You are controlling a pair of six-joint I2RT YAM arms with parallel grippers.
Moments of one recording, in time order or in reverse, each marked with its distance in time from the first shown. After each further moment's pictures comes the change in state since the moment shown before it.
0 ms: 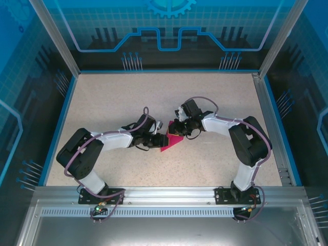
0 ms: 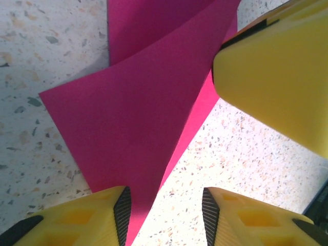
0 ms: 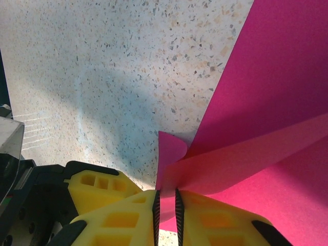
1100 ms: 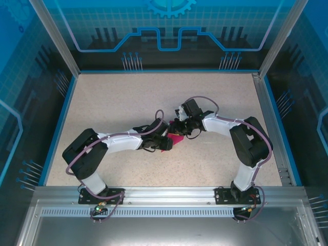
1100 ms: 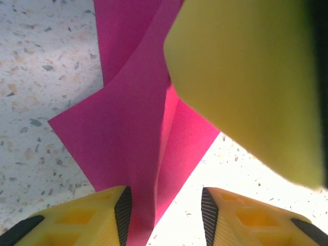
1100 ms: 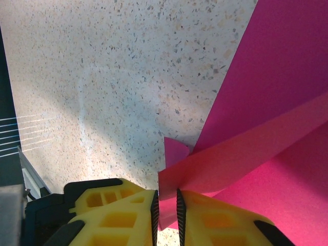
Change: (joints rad) left arm -0.170 0.029 0.109 -0.143 -0.353 0.072; right arm -0.002 -0.012 0.000 0.000 0.000 0.004
